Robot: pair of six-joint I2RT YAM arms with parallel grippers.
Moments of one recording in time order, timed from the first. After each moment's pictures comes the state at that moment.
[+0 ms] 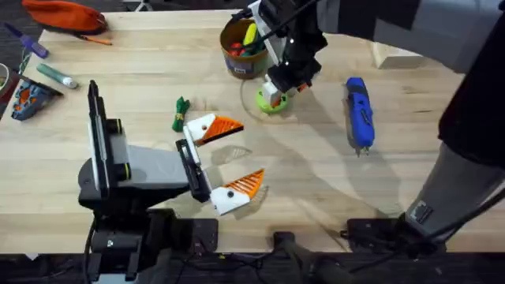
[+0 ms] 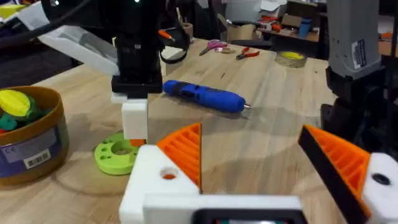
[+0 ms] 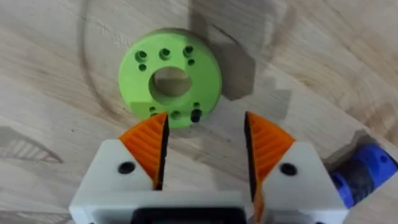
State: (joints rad) left arm 0.03 0.01 0.01 -0.13 1.19 0.06; right arm 0.56 2.04 1.65 -1.08 0.06 0.02
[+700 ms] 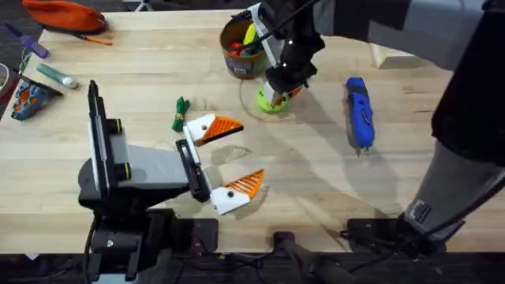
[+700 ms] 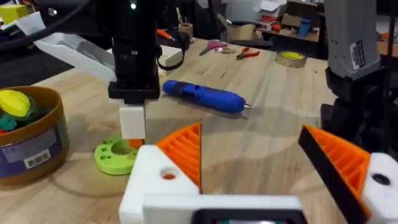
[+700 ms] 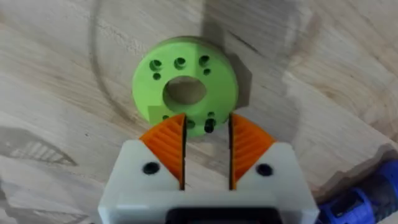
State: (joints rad) left arm 0.03 0.01 0.01 -0.13 1.19 0.06; right arm 0.56 2.07 1.65 -1.06 -0.01 0.02
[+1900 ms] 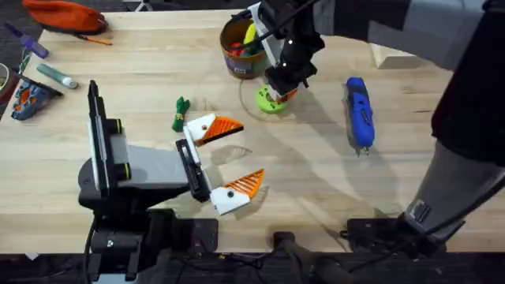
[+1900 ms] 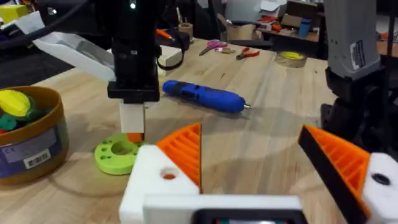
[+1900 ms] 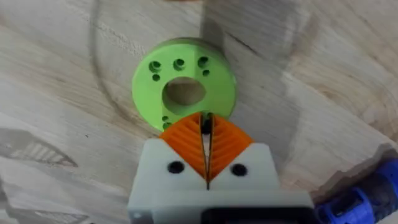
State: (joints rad) left arm 0.03 0.01 0.01 -0.13 1.19 0.06; right arm 0.56 2.07 1.65 -1.06 -0.01 0.02
